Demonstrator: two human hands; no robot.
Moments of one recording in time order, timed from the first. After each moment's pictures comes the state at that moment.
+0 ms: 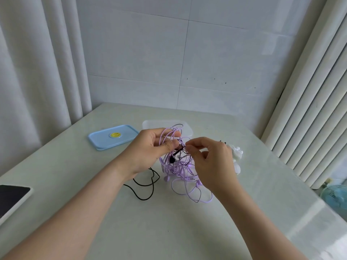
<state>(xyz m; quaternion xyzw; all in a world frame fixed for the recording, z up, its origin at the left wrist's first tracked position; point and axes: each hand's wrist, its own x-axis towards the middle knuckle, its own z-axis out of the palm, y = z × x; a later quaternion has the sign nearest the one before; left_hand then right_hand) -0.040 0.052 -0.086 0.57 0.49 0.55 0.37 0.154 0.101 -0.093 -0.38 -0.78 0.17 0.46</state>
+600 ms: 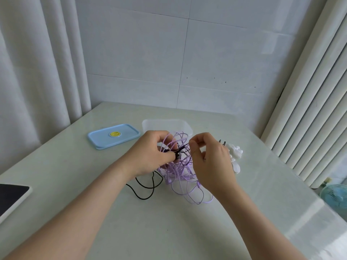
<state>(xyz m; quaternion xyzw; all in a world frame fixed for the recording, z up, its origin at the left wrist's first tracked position) -0.035 0.047 -0.085 0.62 0.57 0.47 0.27 0.151 0.101 -0.101 -0.41 -0.78 0.14 0.45</state>
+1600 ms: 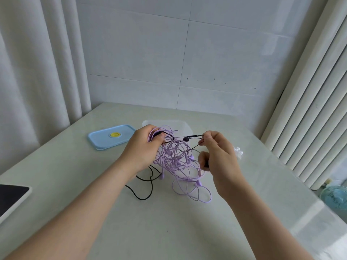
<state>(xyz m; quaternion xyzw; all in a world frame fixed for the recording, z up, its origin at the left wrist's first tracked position) -0.043 0.060 -0.092 0.51 0.62 0.55 0.20 0.158 0.097 -0.077 -0.39 -0.57 0.53 0.50</state>
